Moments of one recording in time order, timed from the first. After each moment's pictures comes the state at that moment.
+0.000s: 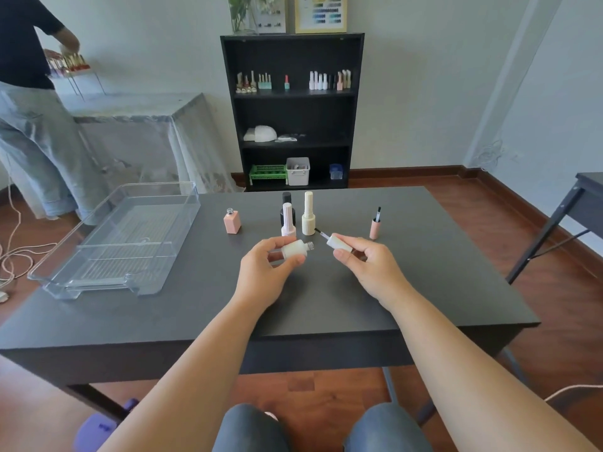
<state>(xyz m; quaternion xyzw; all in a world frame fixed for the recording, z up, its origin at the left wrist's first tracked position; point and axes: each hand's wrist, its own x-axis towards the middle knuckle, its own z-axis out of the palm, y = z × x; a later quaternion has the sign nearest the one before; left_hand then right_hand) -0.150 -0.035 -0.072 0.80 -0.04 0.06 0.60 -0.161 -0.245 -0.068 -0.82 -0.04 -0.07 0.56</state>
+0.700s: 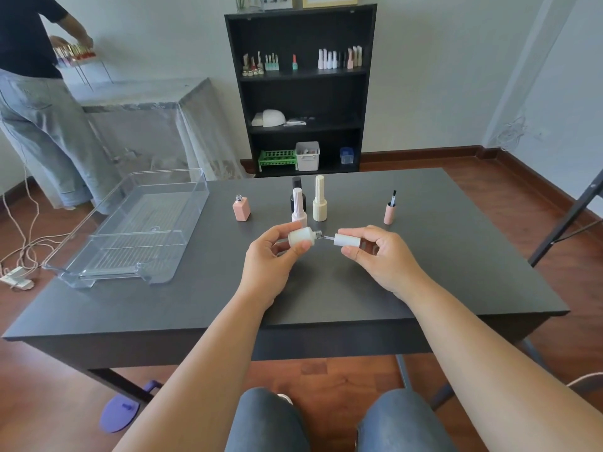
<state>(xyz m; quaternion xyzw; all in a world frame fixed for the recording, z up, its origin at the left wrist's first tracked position) -0.152 -0.029 -0.078 0.75 -0.05 0.06 0.66 -0.163 -0.244 -0.075 -0.83 -0.09 -0.10 0.54</state>
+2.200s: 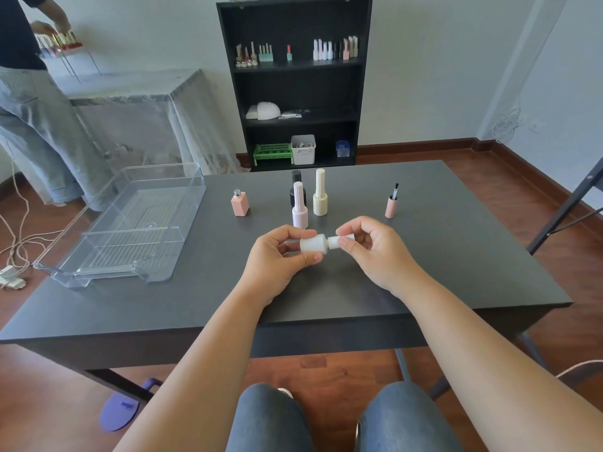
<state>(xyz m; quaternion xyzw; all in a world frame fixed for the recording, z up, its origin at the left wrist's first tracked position) -0.153 -0.024 -0.076 0.72 -0.13 -0.02 0.68 -0.169 -0.225 -0.067 -0.82 -0.09 -0.10 0.55</state>
